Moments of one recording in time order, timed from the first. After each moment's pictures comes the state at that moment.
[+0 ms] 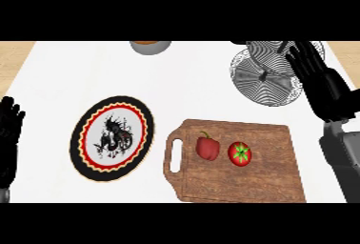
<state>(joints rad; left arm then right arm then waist) 0.06 0.52 -0.02 -1.65 0.22 0.39 0.03 -0.42 -0.43 0.05 -1.36 -0.38 0.03 -0.03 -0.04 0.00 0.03</state>
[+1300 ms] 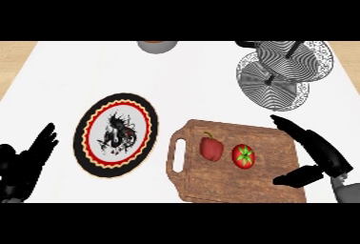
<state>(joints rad) 0.09 0.52 -0.09 -1.41 0.30 0.14 0.11 -0.10 -0.54 0.23 -1.33 -0.08 0.22 -0.06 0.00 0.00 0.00</state>
